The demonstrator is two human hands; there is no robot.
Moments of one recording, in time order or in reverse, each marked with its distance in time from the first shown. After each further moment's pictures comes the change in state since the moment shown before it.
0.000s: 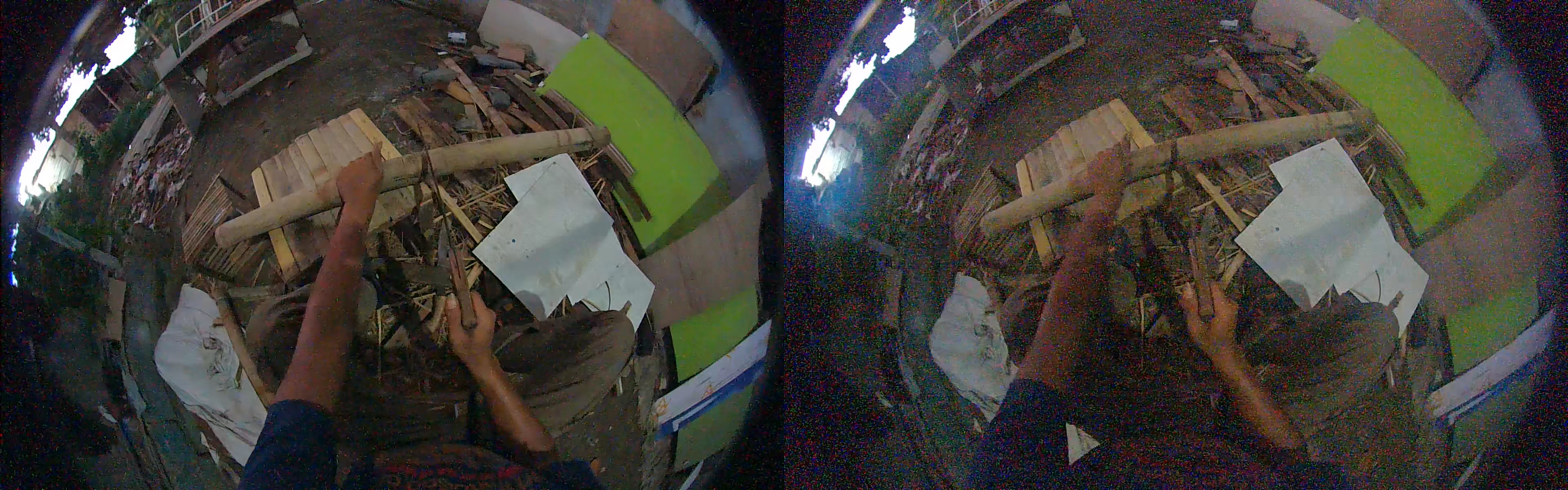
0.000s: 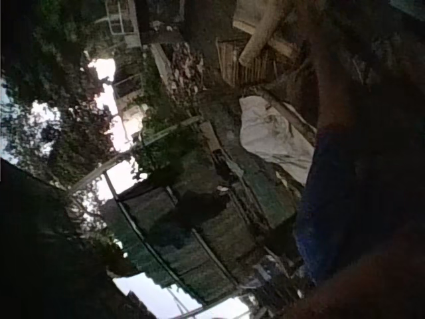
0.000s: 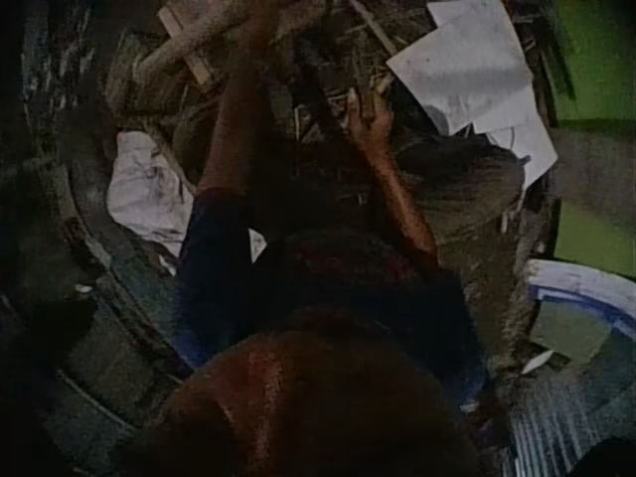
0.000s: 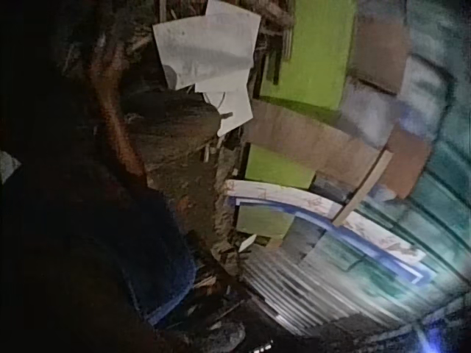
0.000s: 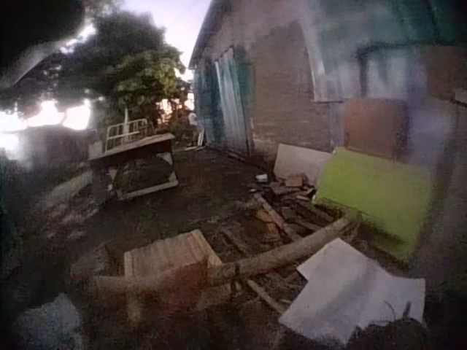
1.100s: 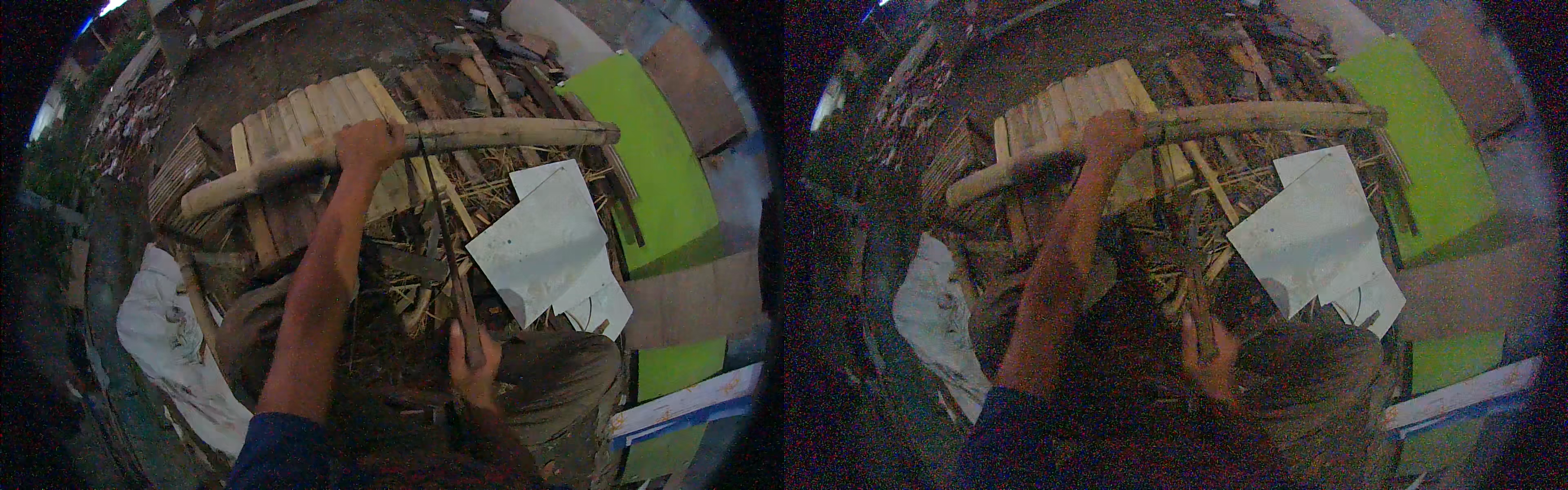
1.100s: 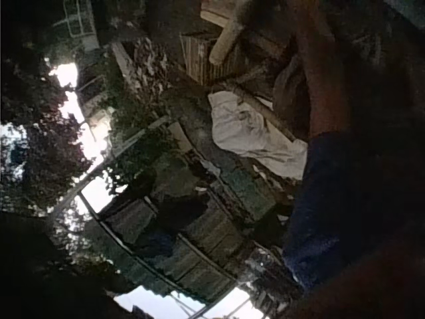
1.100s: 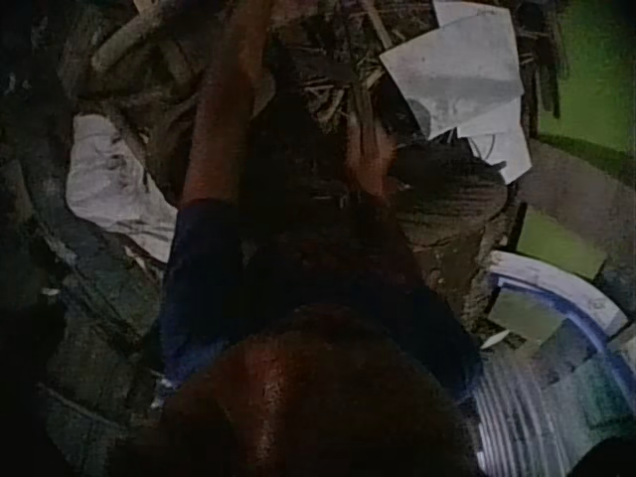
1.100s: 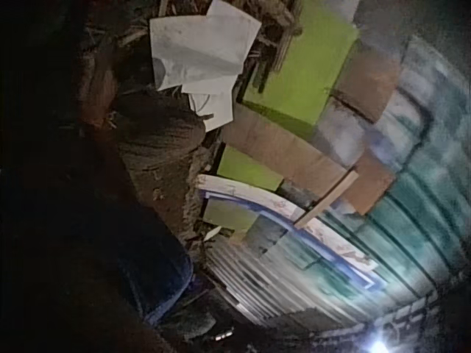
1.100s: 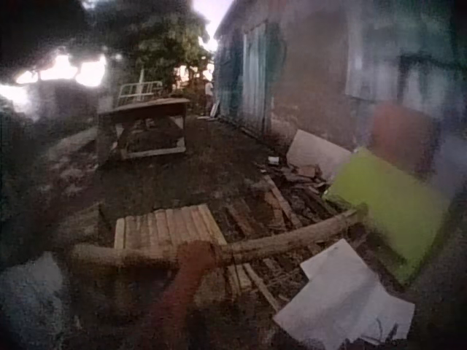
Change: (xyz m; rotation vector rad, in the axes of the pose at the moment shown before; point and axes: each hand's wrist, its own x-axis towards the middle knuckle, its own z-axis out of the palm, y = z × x) left_hand 0.030 -0.003 0.008 -0.003 -0.151 -0.042; right_hand 0.005 -0.021 0.011 -0.202 -0.107 0.087
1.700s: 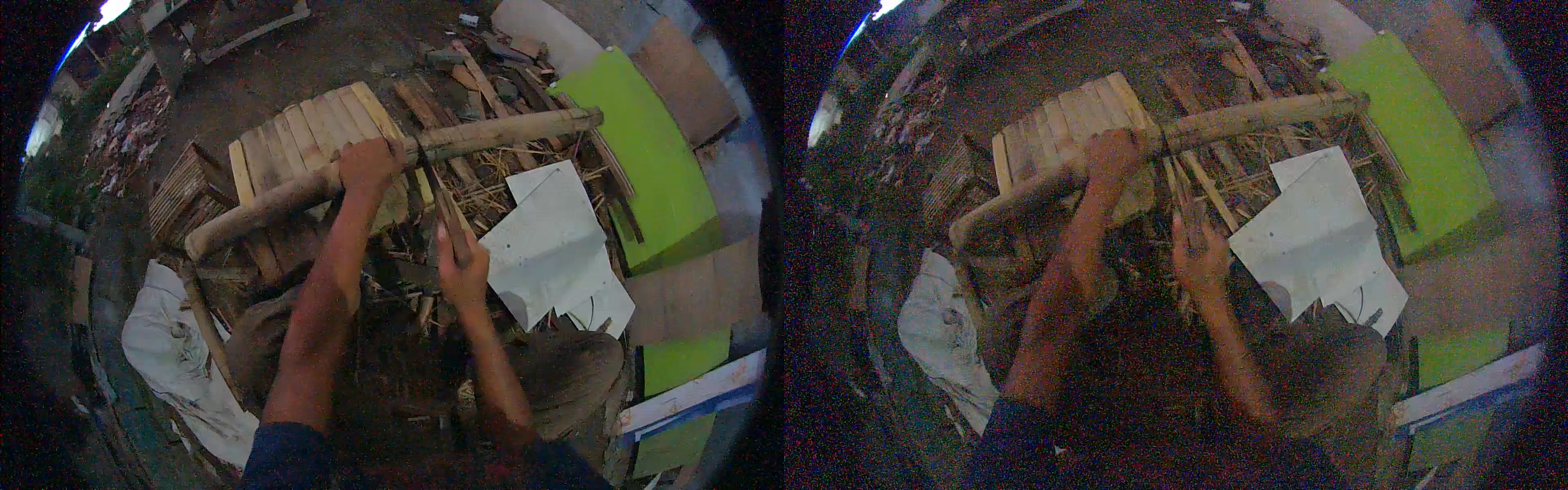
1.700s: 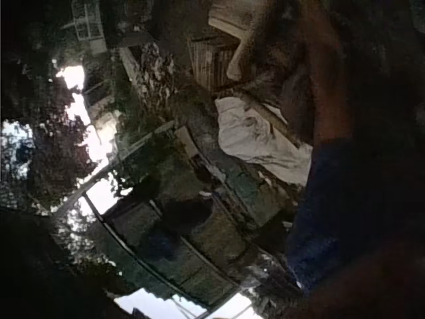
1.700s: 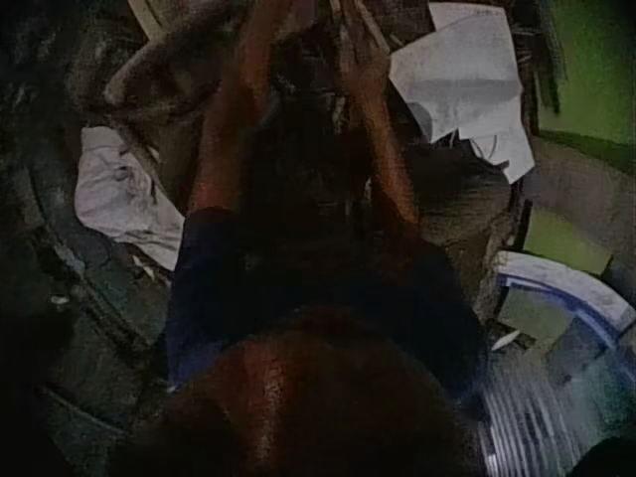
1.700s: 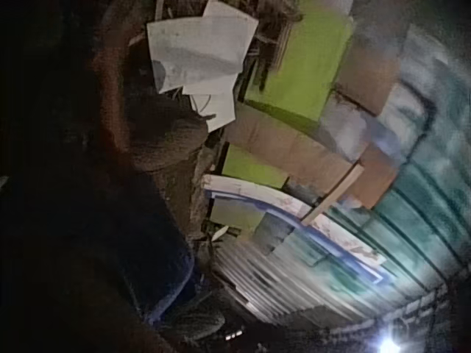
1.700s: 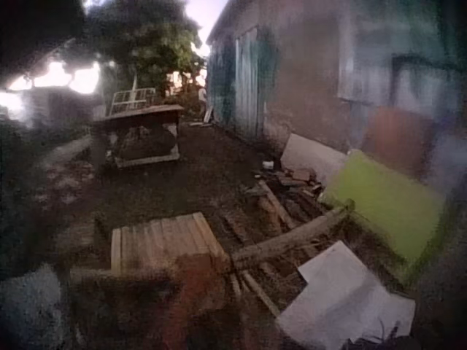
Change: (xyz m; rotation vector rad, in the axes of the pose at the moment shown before) left_hand -0.011 0.019 0.003 -0.005 -0.106 0.014; right_hand 0.129 0.034 0.041 -0.043 0.101 -0.069
